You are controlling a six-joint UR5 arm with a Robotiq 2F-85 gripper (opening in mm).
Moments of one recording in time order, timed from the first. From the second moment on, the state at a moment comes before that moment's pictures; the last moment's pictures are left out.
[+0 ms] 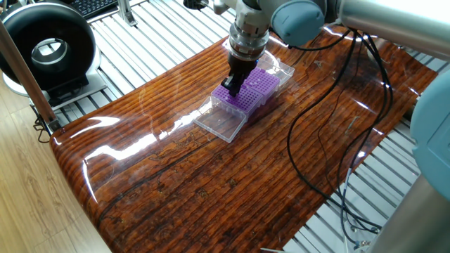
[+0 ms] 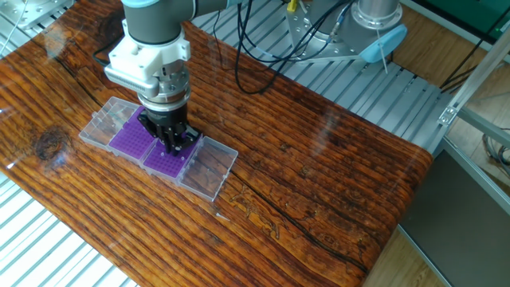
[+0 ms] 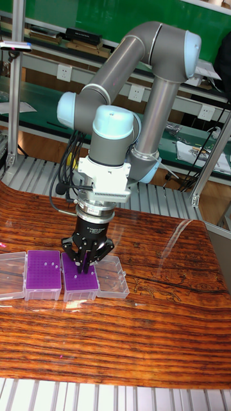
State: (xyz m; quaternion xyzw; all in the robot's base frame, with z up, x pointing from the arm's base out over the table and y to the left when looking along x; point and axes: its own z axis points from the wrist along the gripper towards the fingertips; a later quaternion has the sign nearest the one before) arm 0.576 -0.036 0.046 -0.12 0.99 0.01 0.08
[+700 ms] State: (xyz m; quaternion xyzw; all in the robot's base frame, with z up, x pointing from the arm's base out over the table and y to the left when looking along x) arm 0.576 -0.037 0.044 -0.12 0.99 0.01 0.08
